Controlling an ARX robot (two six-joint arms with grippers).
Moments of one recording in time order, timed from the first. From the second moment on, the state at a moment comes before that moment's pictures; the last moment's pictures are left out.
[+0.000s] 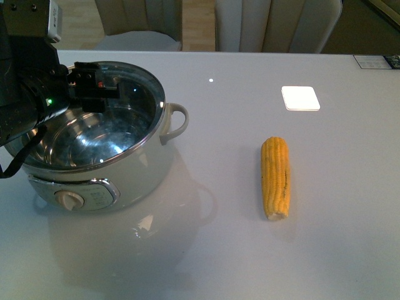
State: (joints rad) left arm -0.21 2.08 0.74 0.95 -0.13 -0.03; right arm 0.00 0.00 0.03 0.00 0.00 0.00
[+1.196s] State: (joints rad) left arm 0.55 1.89 0.59 1.10 0.10 0.04; right arm 0.00 0.00 0.03 0.00 0.00 0.00
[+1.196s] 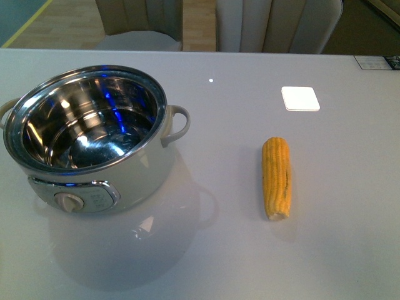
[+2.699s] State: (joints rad) left arm 0.59 2.53 0.88 1.34 0.15 0.09; right arm 0.00 0.00 0.03 0.00 0.00 0.00
